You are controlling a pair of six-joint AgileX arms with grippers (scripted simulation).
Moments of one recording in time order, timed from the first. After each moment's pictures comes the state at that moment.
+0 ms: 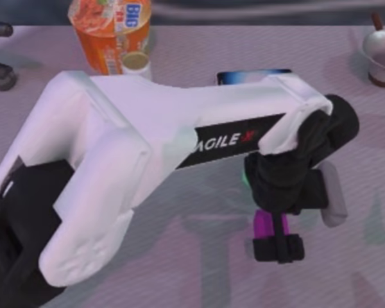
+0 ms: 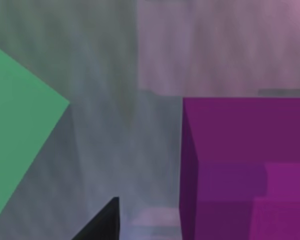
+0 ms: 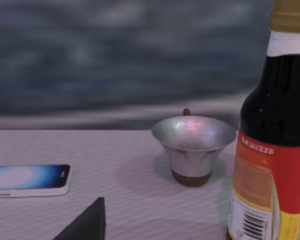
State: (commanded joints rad) left arm -0.96 2.37 1.90 -1.09 0.01 0.62; right arm 0.00 0.00 0.00 0.00 0.00 0.00
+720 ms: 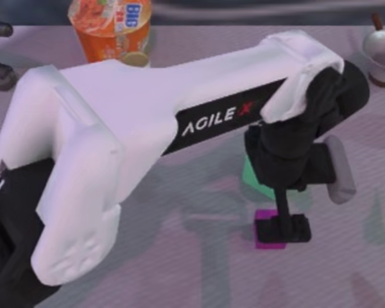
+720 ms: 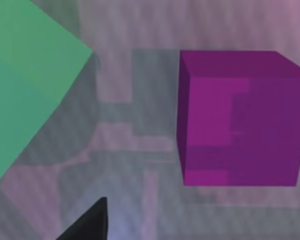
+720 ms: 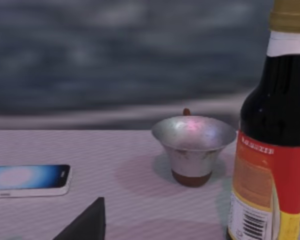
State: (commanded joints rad) left arm -0.94 2.34 2.07 -1.29 0.01 0.62; right arm 0.00 0.00 0.00 0.00 0.00 0.00
